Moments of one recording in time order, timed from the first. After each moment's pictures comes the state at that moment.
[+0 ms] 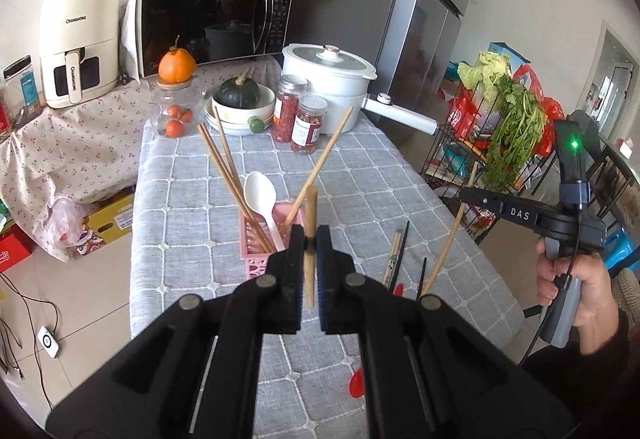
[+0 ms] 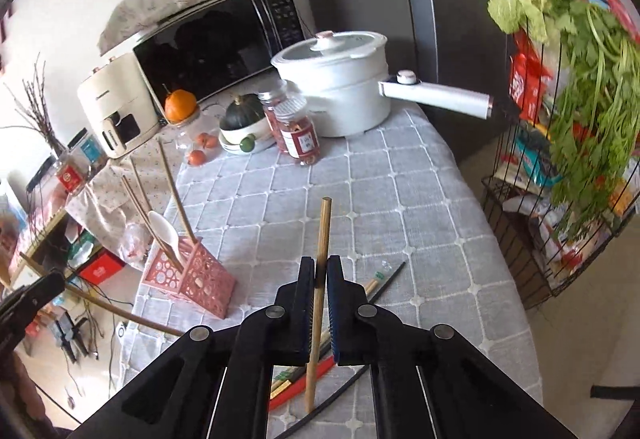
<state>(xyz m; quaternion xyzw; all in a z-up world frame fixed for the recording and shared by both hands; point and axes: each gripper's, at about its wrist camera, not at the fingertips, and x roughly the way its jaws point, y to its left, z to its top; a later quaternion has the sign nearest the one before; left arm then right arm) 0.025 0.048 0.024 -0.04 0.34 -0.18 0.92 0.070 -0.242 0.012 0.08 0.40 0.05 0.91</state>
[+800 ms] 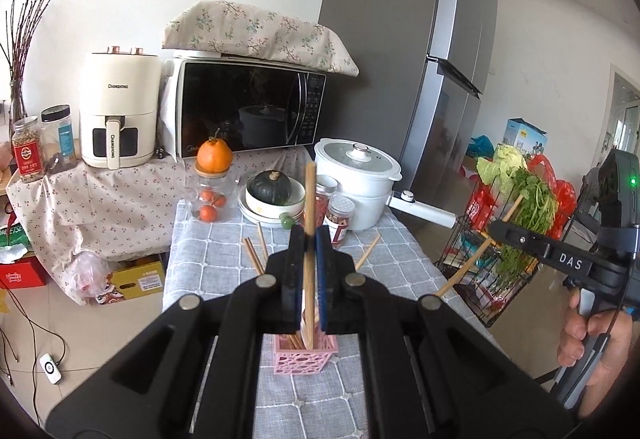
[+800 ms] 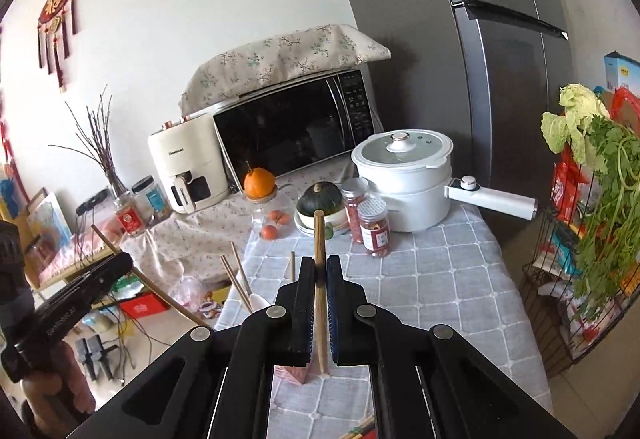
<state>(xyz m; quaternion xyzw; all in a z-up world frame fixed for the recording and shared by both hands) 0.032 0.072 0.076 -0.08 0.21 -0.12 0.97 0.050 -0.189 0.111 0.09 0.27 0.13 0.95</state>
